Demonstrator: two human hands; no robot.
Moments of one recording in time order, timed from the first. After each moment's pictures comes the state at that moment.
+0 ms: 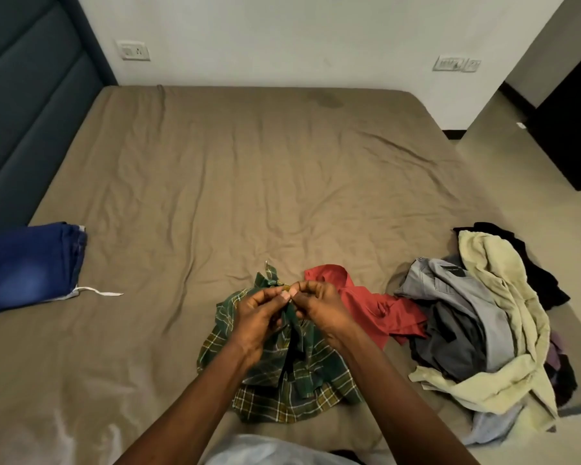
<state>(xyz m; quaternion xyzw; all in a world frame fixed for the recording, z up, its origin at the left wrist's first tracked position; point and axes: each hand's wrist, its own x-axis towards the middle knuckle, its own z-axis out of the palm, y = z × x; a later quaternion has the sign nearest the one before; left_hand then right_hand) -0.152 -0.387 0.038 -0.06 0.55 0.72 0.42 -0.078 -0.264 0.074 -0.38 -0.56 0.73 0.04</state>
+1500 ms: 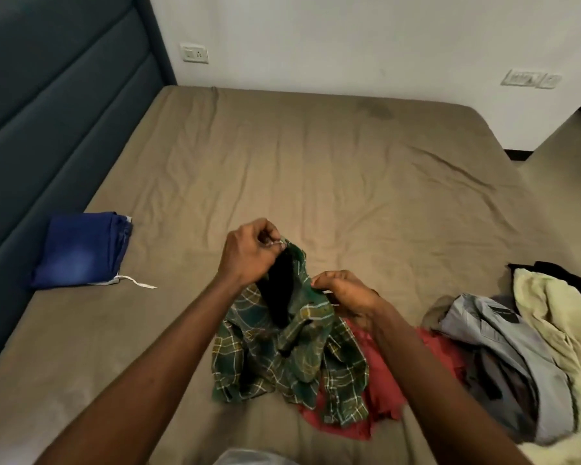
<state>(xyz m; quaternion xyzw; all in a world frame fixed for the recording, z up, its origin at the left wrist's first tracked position) -0.292 -0.374 0.121 0.21 0.87 0.44 0.11 -0.155 -0.212 0.082 -0.34 -0.58 0.73 -0.09</state>
